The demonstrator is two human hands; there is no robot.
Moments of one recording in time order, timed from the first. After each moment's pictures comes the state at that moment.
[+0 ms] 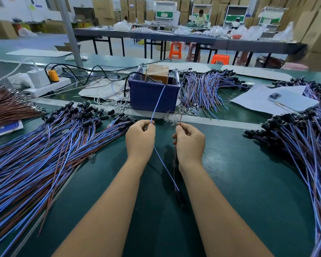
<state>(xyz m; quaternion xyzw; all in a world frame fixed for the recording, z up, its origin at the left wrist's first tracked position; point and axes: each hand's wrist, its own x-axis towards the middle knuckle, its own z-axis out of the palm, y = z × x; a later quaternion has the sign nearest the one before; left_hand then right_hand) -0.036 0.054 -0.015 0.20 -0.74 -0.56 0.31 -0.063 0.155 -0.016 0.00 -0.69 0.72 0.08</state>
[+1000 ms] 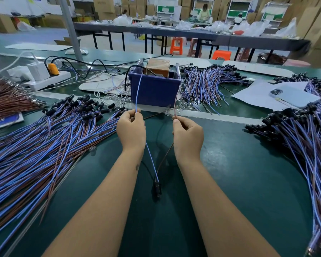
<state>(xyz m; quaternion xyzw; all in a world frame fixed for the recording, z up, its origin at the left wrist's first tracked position) -0.039 0.042 -0.016 0.26 -0.62 -0.63 0.39 -0.054 0.156 -0.016 0.05 -0.73 0.68 0.12</state>
